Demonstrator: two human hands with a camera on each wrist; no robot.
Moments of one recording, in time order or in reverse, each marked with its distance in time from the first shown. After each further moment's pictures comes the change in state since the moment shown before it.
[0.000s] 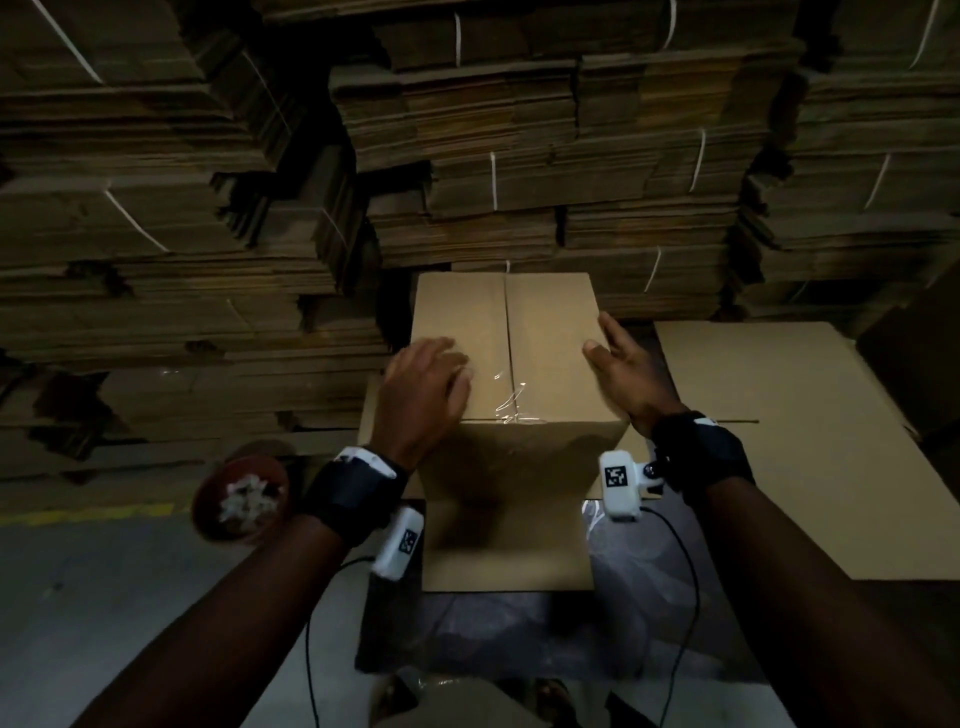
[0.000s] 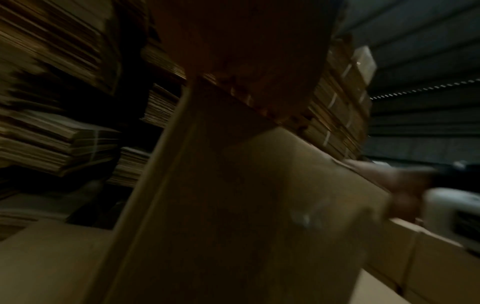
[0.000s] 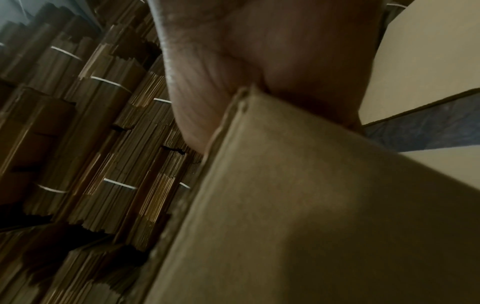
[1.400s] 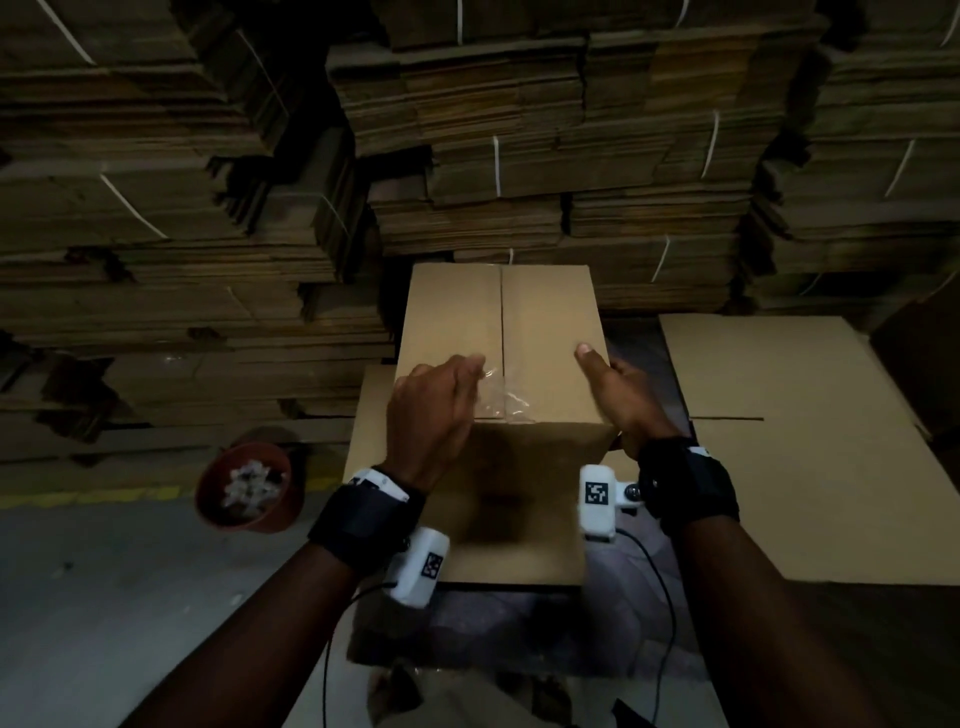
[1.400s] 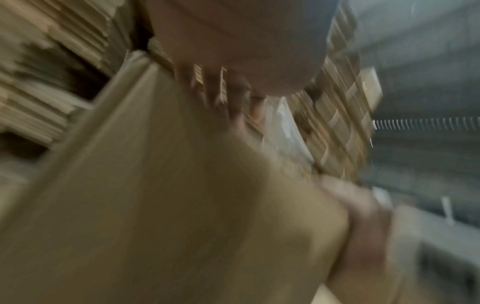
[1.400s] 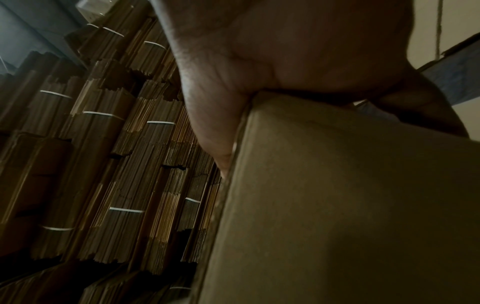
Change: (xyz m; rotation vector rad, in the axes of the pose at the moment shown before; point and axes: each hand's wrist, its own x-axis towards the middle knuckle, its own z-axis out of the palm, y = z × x) left_hand -0.014 0.040 0.005 -0.190 0.079 -0.155; right_hand -0.017 0.003 0.013 0.027 0.115 0.240
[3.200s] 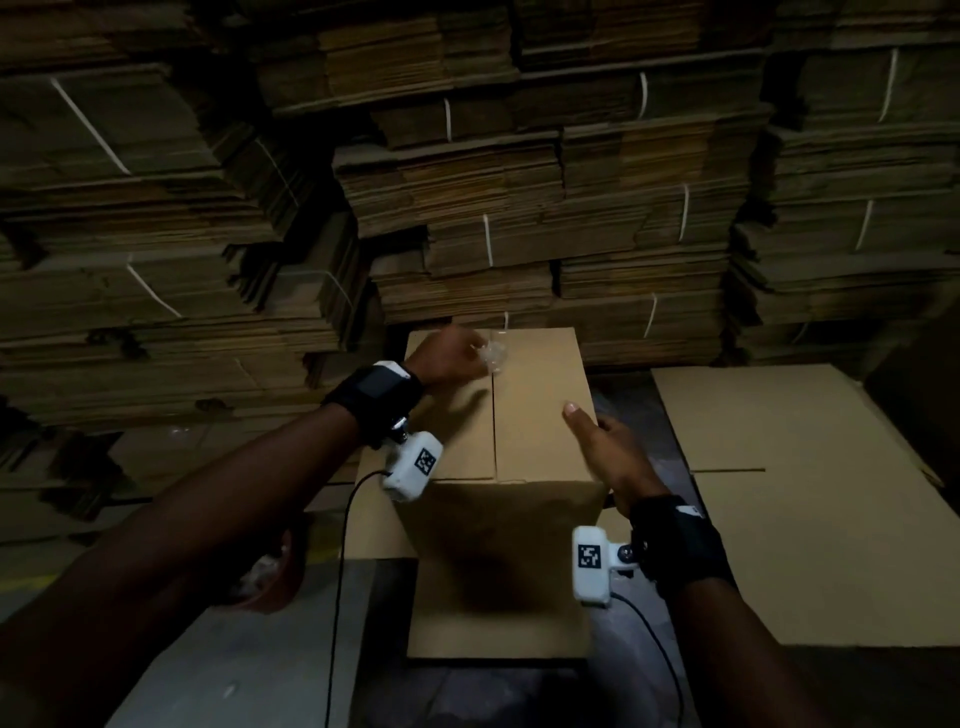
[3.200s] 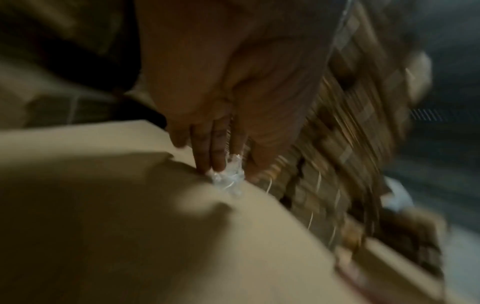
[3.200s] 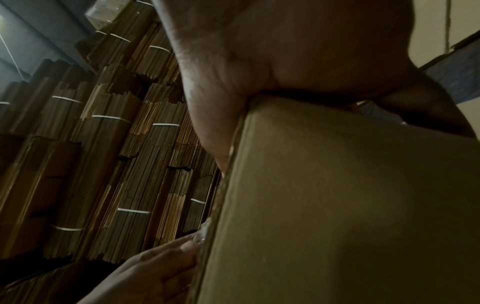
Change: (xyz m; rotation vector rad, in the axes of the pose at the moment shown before) left_hand 0.159 -0.011 0.002 0.005 -0.544 -0.115; right_hand 0.011 0.012 0.002 0.031 0.025 -0.068
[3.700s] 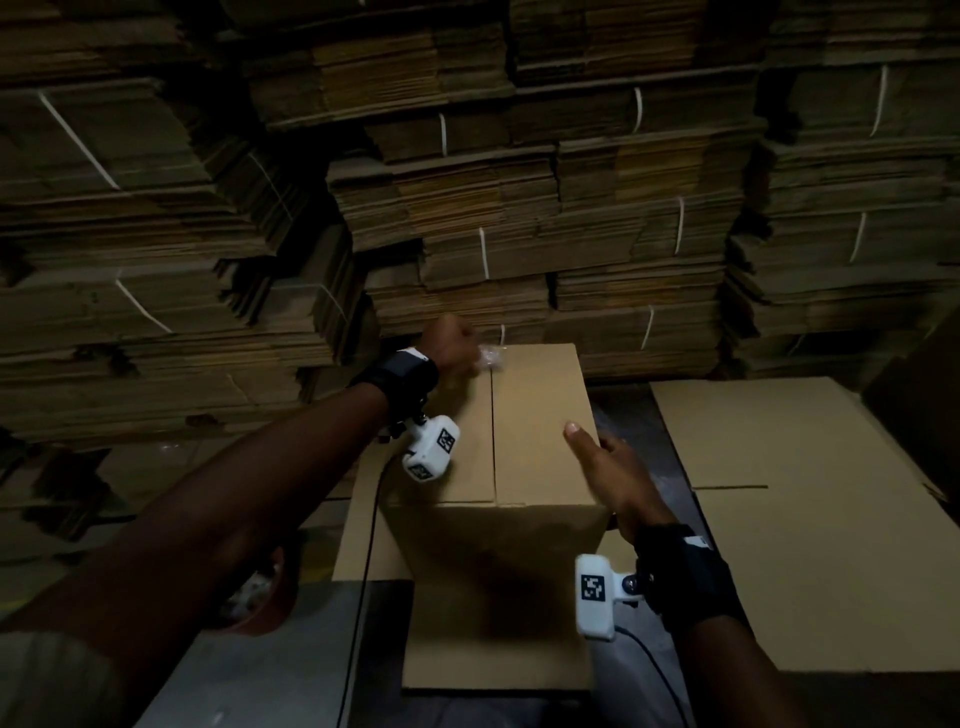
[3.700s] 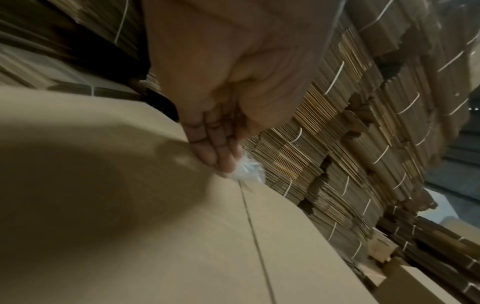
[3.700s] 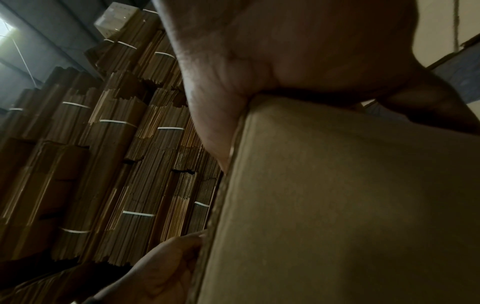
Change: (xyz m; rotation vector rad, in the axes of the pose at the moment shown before) left_hand 0.062 -0.009 -0.004 -0.020 0.119 -0.142; right_hand 0.007 0.004 -0.001 0.004 -0.016 0.017
